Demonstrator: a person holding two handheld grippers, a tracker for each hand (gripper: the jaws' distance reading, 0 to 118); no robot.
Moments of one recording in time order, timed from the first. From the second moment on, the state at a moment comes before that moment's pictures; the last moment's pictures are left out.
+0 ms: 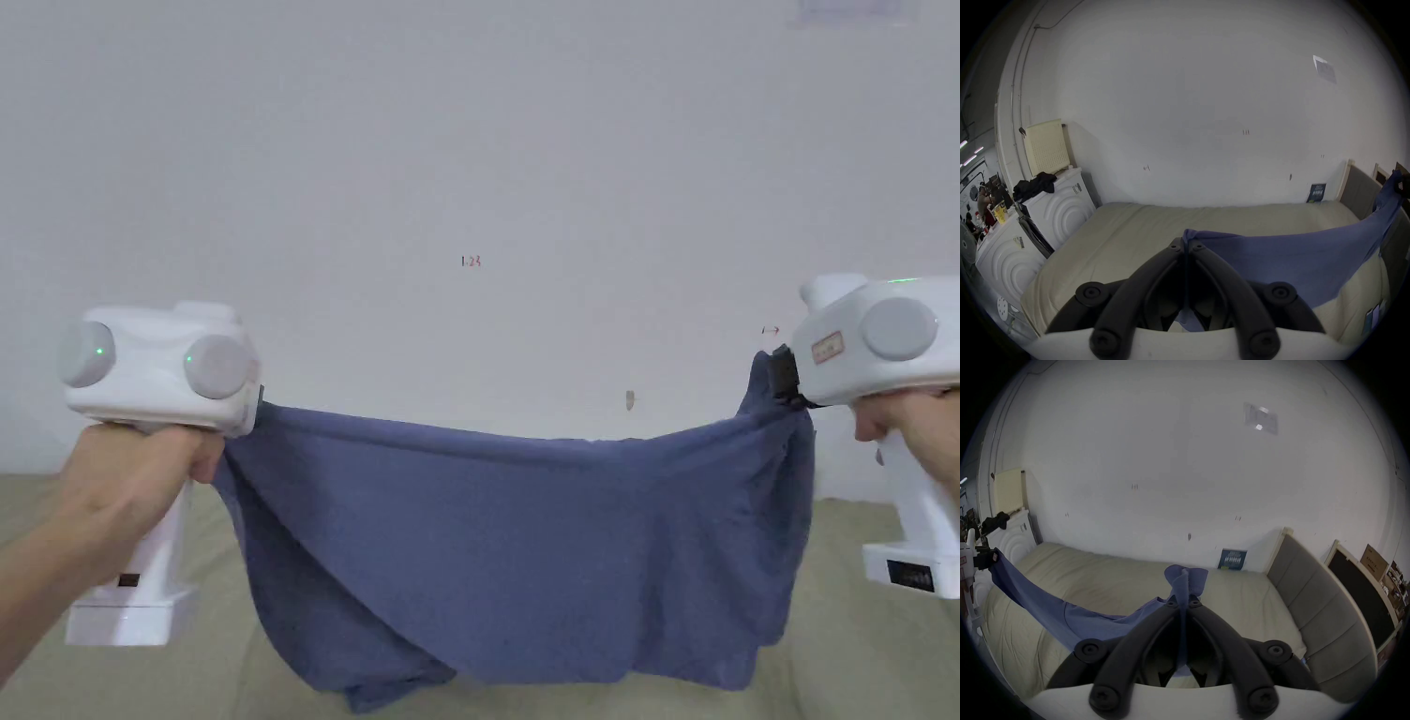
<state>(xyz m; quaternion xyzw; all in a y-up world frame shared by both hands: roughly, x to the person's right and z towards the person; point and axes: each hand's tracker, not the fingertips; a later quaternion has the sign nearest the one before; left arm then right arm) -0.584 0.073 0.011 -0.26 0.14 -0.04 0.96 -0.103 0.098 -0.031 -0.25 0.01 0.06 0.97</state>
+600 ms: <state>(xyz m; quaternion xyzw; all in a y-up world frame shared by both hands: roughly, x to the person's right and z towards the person) -0.599 -0.142 0.185 -0.42 0.08 -0.03 0.90 -0.084 -0.121 0.152 -0.41 0.06 0.04 0.91</state>
